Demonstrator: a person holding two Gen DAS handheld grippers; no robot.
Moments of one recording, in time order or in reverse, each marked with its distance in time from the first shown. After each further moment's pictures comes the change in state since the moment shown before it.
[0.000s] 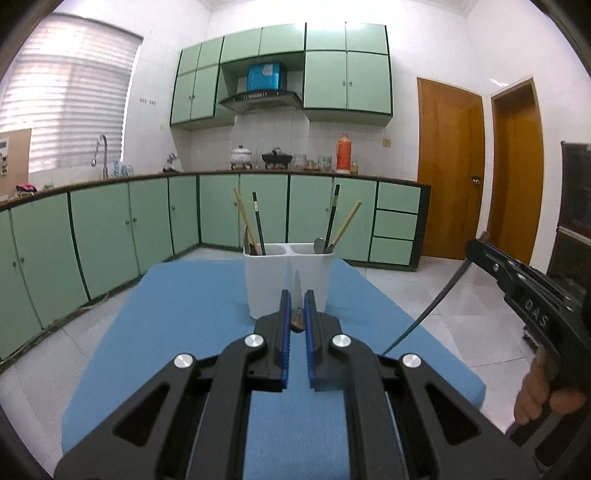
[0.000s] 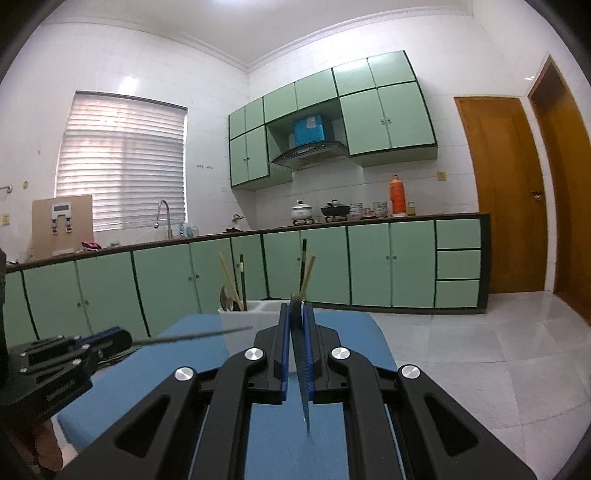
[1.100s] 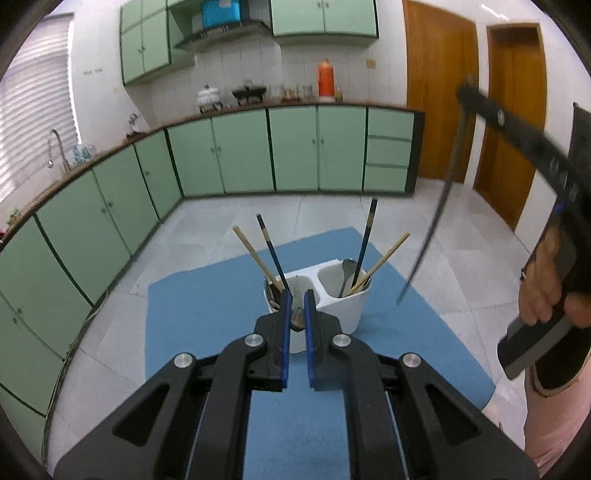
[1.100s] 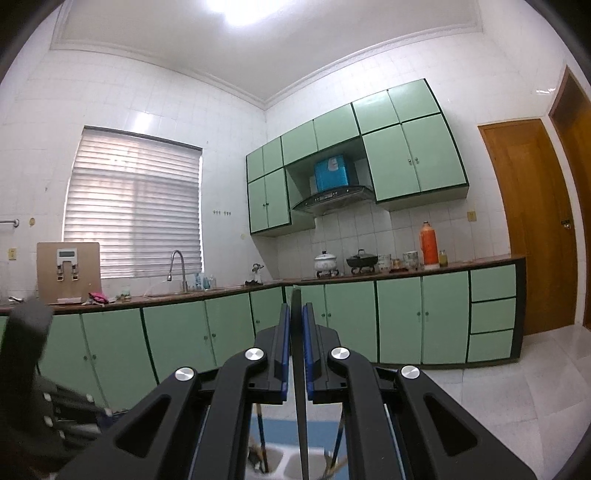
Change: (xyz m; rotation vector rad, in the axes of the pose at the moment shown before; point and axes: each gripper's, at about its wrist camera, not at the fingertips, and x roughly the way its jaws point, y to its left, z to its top) left arm 0.124 0.056 0.174 0.154 0.368 -0.053; right arm 0.140 0.023 0.171 0.004 -0.170 0.080
